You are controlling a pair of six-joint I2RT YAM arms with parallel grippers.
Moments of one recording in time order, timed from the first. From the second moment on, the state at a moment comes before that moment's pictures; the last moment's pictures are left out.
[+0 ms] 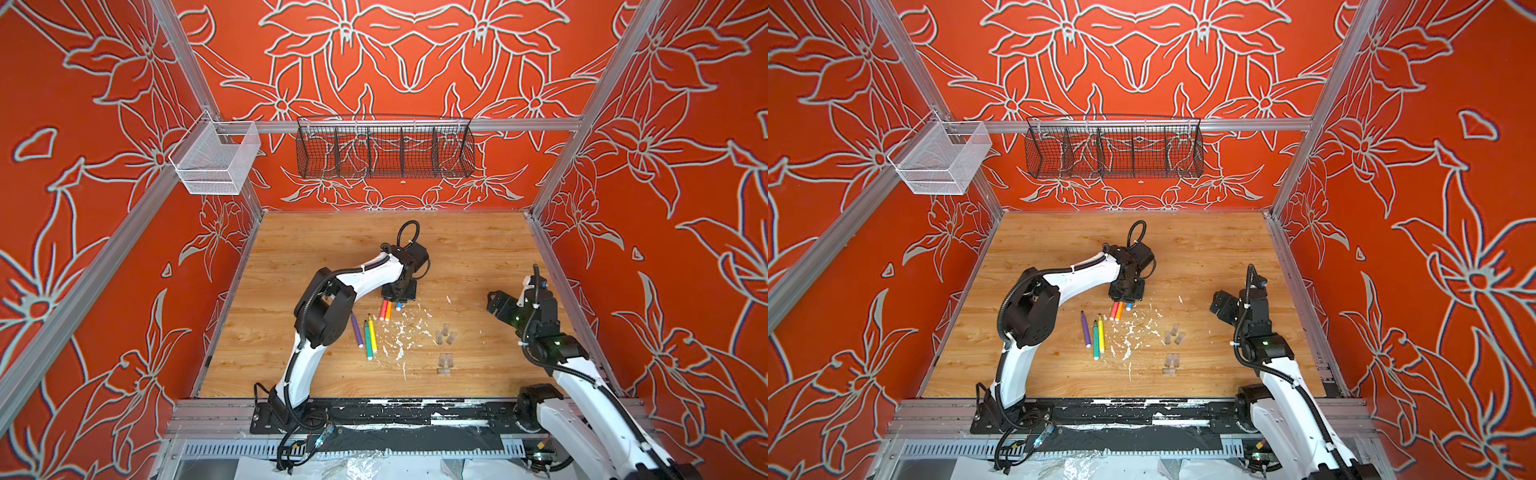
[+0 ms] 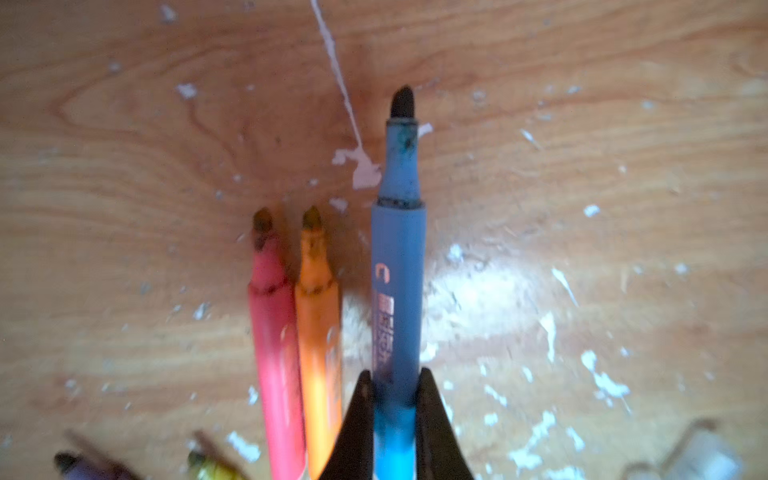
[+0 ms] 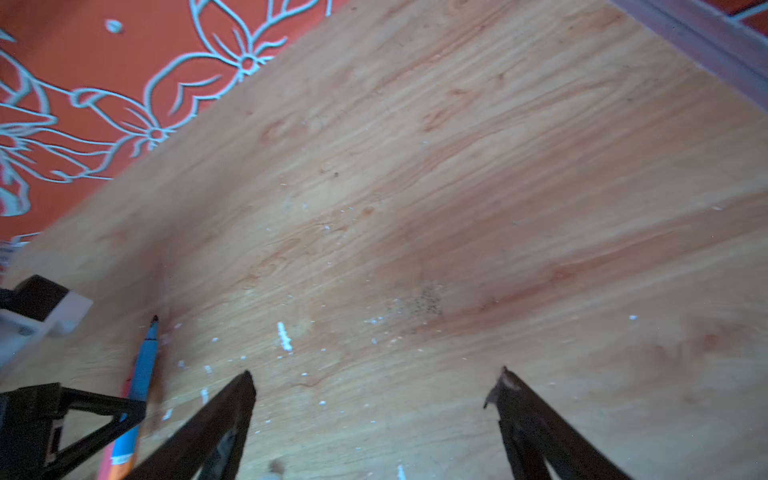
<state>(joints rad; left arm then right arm) -0.68 2.09 1.71 -1.02 -0.02 -0.59 0.10 0.73 0.44 -0.32 0.02 0.60</state>
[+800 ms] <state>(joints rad) -0.96 1.39 1.04 -0.45 -0.17 -0.31 0.50 0.58 0.34 0.08 -0.32 1.04</state>
